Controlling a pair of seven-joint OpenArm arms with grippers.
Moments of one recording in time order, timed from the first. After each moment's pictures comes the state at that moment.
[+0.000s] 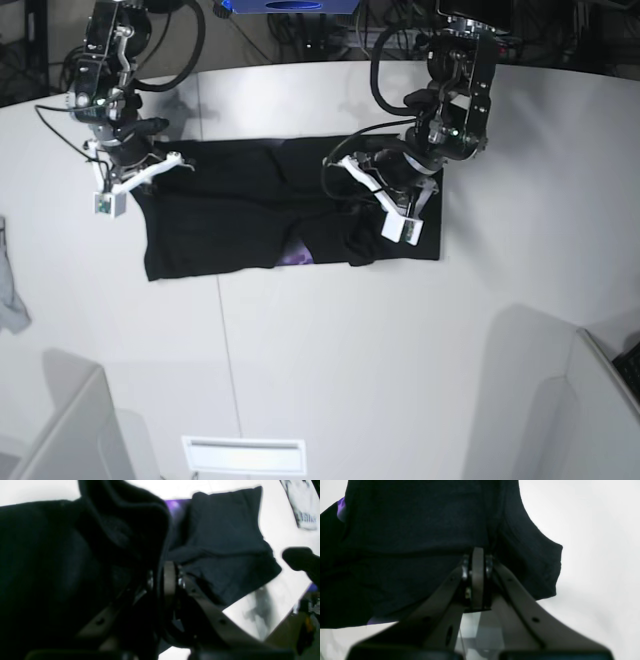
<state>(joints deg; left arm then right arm) 10.6 -6.8 8.4 99.8 -32.5 -7.4 44.2 -18.5 3.6 15.2 107.2 19.2 4.4 -49.2</state>
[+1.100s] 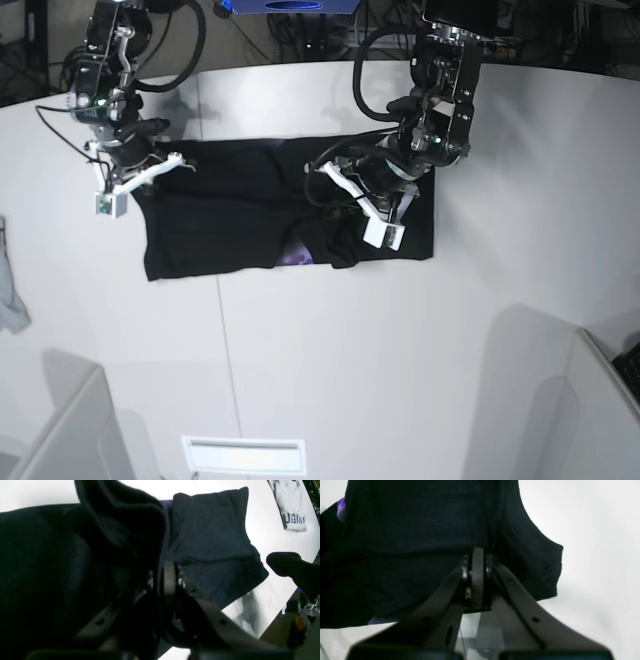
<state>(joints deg) 8.8 -4.1 10.4 97.7 -32.2 -7.2 44.0 -18.4 3.6 15.1 107.2 19.2 4.4 -49.2</state>
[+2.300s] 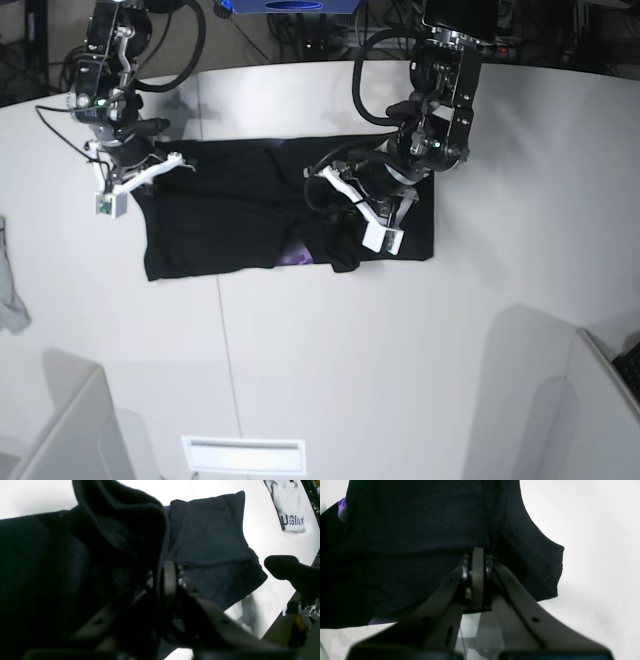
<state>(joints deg) 7.9 -4.1 10.8 96.4 -32.5 -7.2 43.8 -18.4 3.6 15.1 107.2 19.2 4.4 -49.2</state>
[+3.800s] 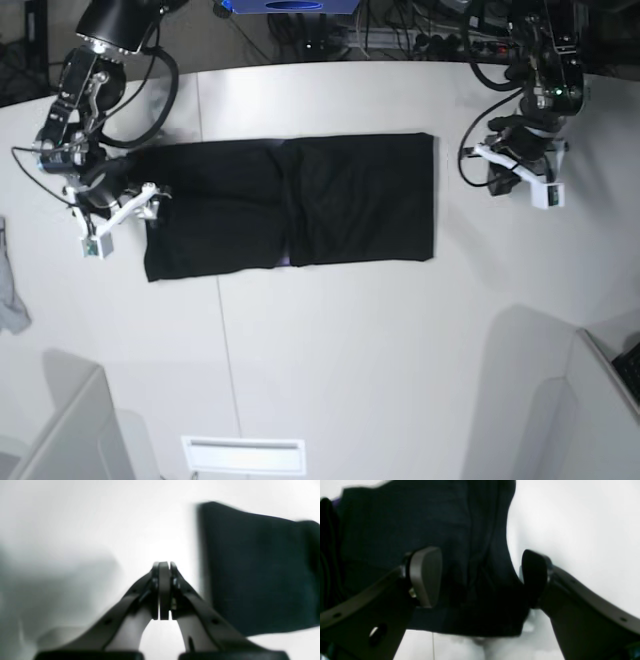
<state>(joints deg) 24.4 -13.2 -21.9 108.2 -32.5 -7.4 43.8 -1.8 4.4 27.5 95.6 19.1 25.6 -63.8</state>
